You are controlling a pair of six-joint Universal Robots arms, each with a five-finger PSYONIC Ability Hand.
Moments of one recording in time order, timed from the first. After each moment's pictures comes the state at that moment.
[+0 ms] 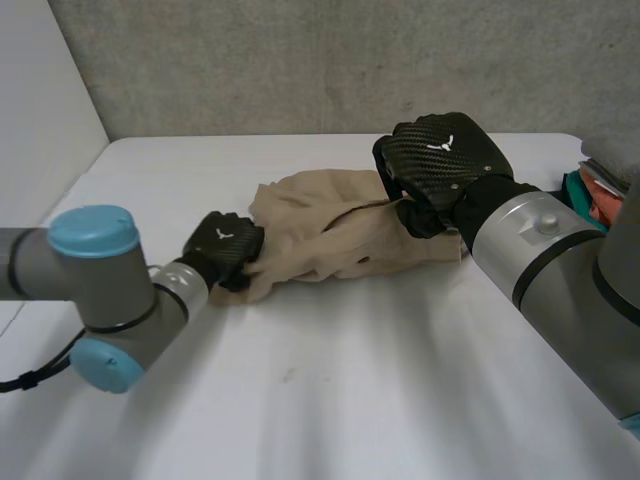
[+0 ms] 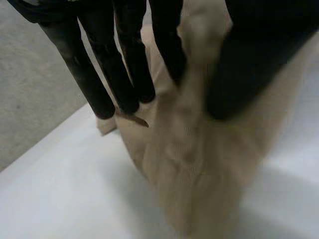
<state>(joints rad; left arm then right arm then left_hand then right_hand) 4.32 -2.22 -1.47 3.43 -1.34 3.54 2.16 -1.43 1.42 0.10 1.48 2.83 1.07 1.01 1.01 1.00 0.82 1.12 1.16 1.18 1.19 0.96</state>
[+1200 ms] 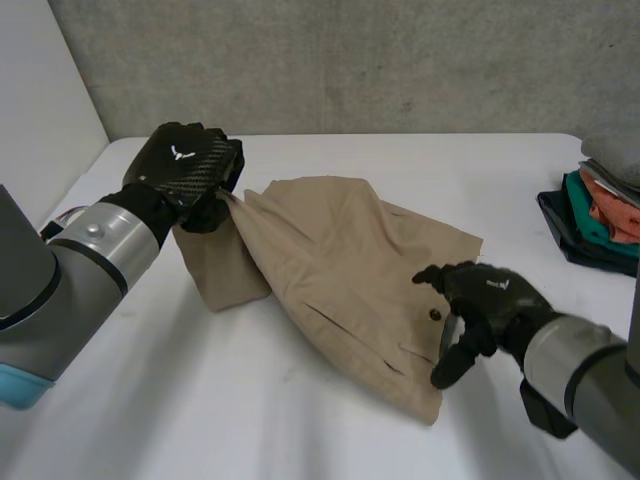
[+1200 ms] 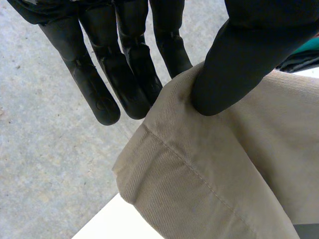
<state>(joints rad) 4.31 -1.72 -1.60 3.32 -1.34 3.47 2.03 -1.48 1.75 0.27 1.49 3.16 1.16 1.19 1.19 1.20 0.98 0.26 0.32 0.25 0.25 0.07</state>
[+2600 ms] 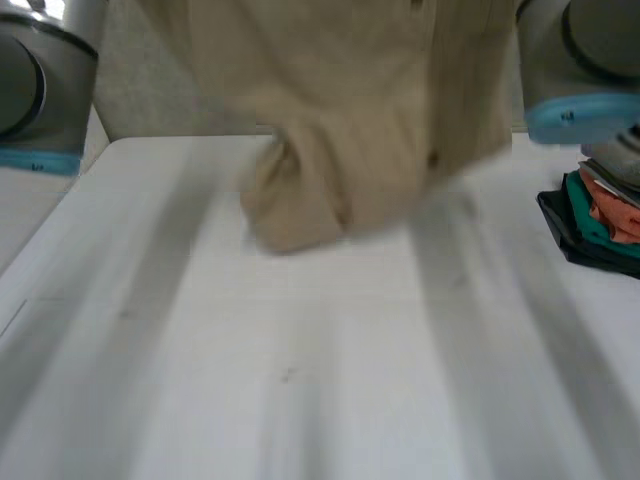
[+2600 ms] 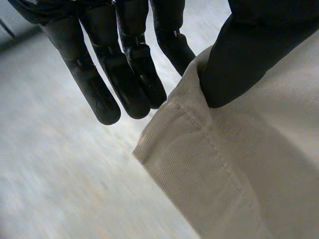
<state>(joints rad) 4.37 -1.94 -1.00 3.77 -1.40 3.45 2.04 -0.95 0.46 -0.20 1.66 2.68 1.16 1.20 1.19 1.20 0.98 1.12 1.16 1.19 1.20 1.02</state>
